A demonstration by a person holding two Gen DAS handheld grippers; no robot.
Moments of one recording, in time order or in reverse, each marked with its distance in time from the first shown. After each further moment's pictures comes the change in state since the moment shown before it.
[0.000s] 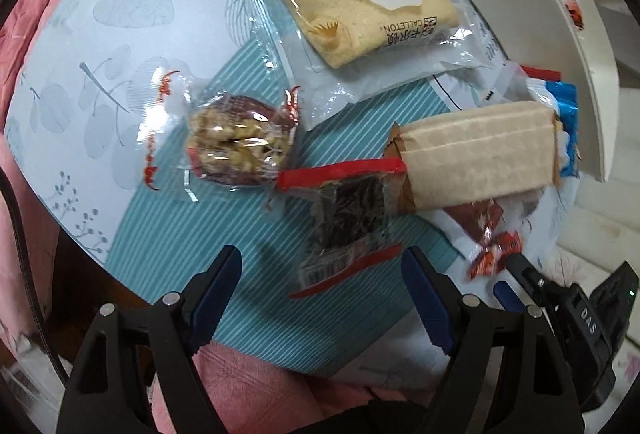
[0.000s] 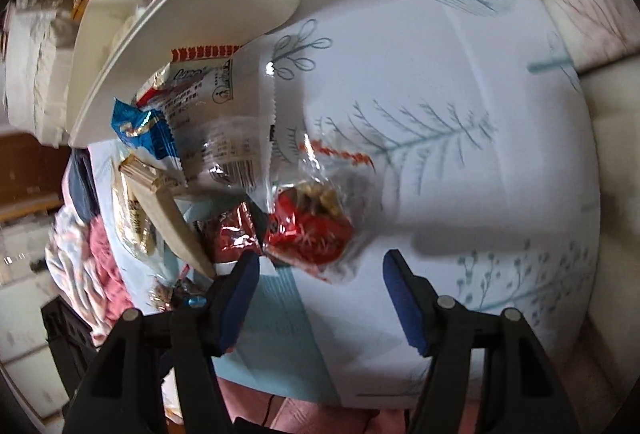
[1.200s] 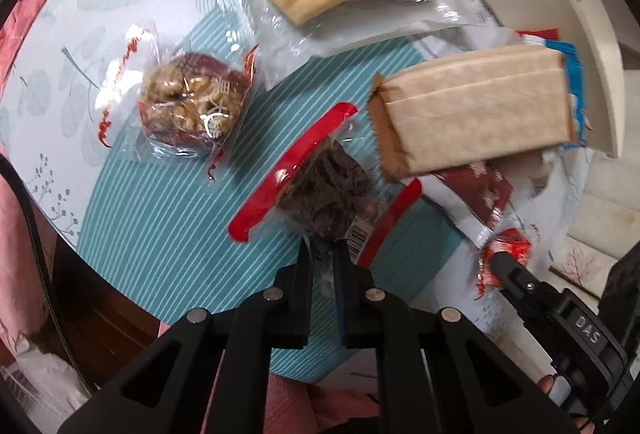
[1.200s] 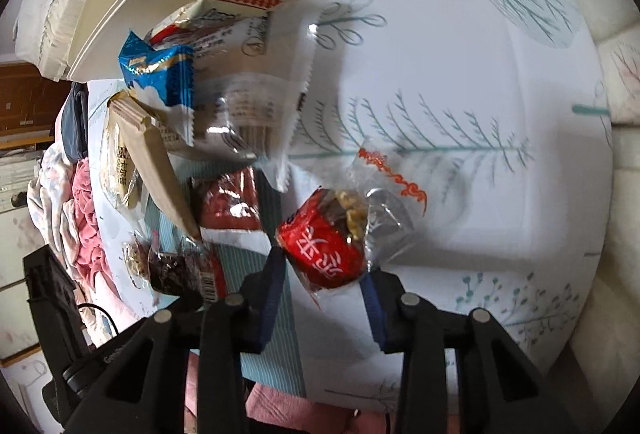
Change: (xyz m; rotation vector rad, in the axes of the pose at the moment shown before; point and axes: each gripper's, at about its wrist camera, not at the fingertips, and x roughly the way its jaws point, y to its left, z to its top) left arm 0.019 -0.025 -0.053 0.039 -0.020 0.013; right arm 0.019 0.020 -0.004 -0.171 0.078 -0.038
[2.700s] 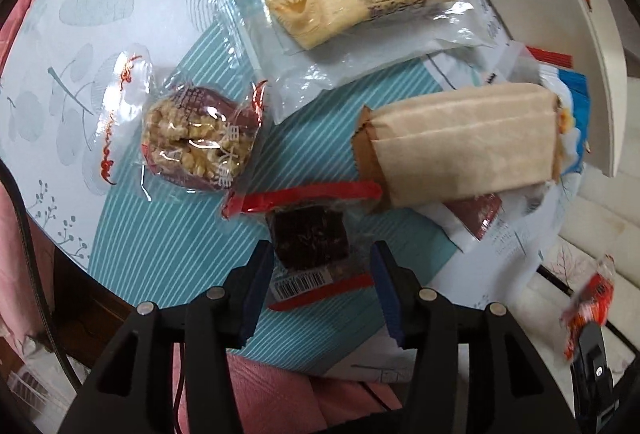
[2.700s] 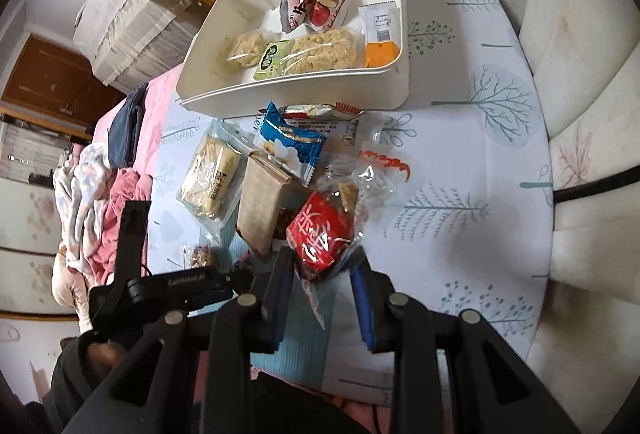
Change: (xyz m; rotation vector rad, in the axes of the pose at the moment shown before) left arm 0.003 0.011 0.046 -0.019 0.107 -0.018; right arm -0.111 0.027 -0.034 -0.175 -0.267 0.058
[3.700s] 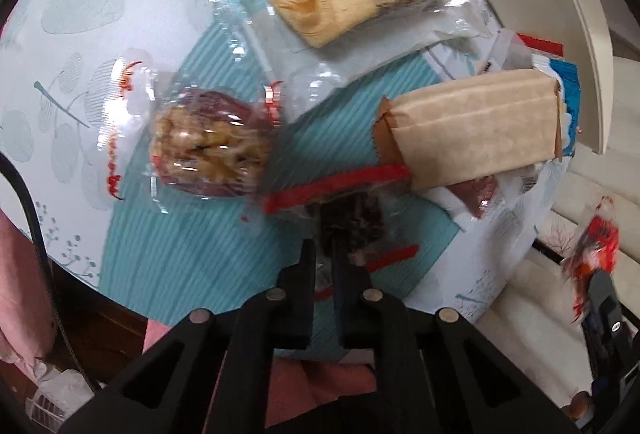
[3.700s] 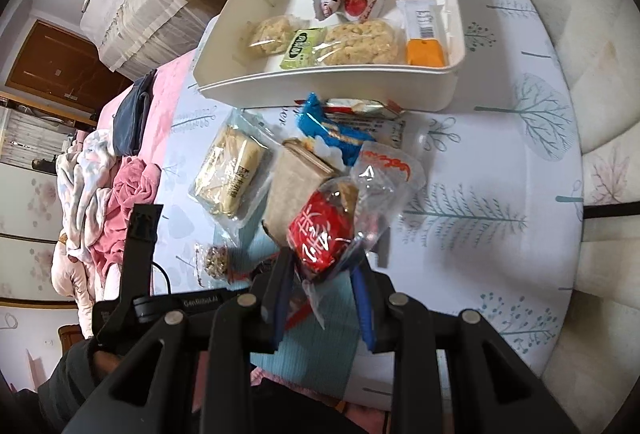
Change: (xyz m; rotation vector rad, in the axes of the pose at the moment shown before) left arm -0.008 0.022 0.013 0.085 0.066 -0.043; right arm 0.021 0.035 0.008 -0.032 0.023 0.015
